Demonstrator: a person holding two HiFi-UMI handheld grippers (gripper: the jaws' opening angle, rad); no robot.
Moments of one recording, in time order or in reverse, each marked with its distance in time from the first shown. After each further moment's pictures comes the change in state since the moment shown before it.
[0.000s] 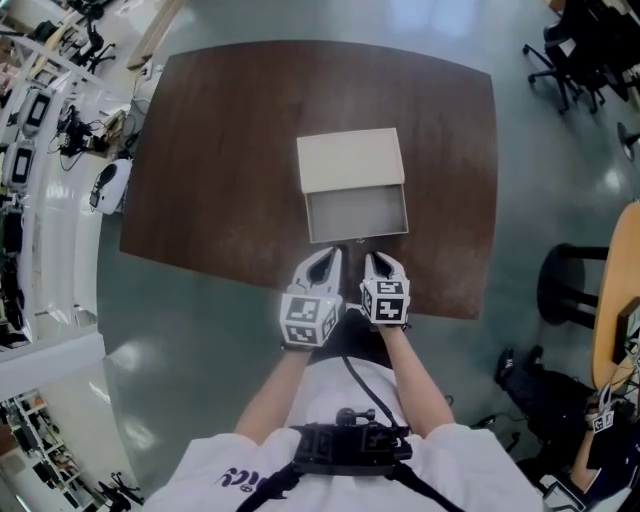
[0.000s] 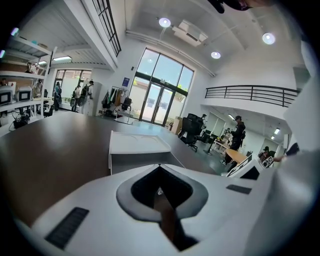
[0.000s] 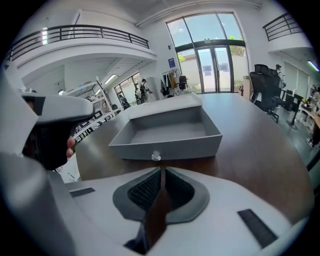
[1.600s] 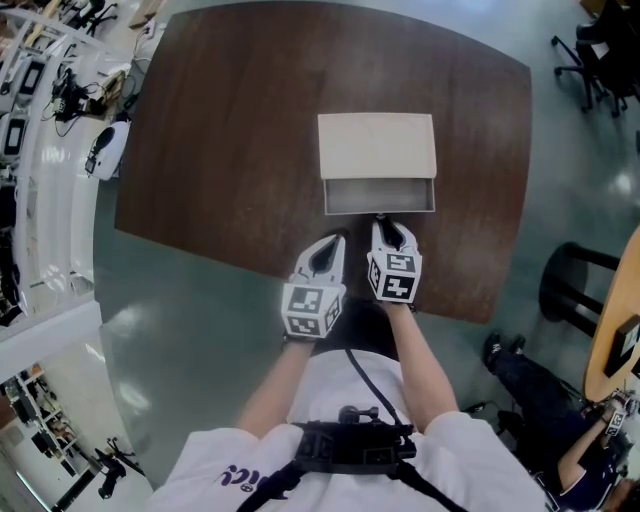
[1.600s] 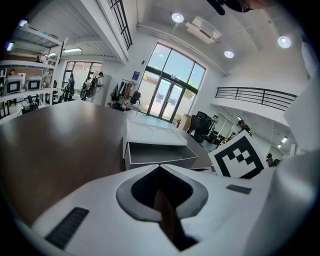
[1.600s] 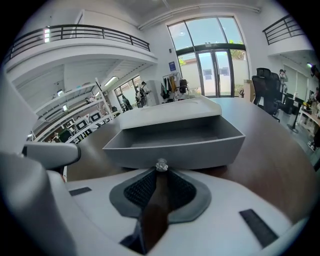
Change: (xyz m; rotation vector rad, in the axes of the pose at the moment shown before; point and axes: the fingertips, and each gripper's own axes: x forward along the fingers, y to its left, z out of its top) left arm 0.016 0.058 -0.026 -0.096 0.054 0.056; right arm 0.059 0.015 0.054 -0.014 -0.049 -0.012
